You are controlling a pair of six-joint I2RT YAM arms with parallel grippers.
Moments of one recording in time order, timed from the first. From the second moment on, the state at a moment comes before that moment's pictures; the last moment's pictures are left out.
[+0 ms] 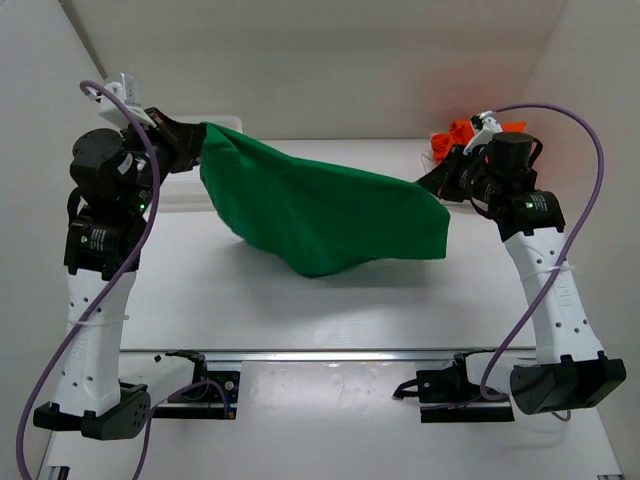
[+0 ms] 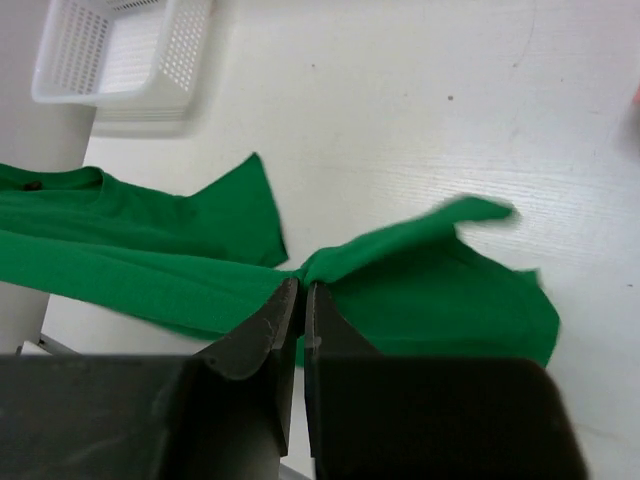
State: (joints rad) left arm -0.18 1.10 1.67 -0.53 0.09 -0.45; right arm 0.10 1.20 1.44 -0.68 -0.36 0.35
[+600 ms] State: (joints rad) left arm -0.19 1.16 1.94 -0.60 0.08 -0.41; right arm 0.06 1.08 1.64 -0.68 -0.31 0.34
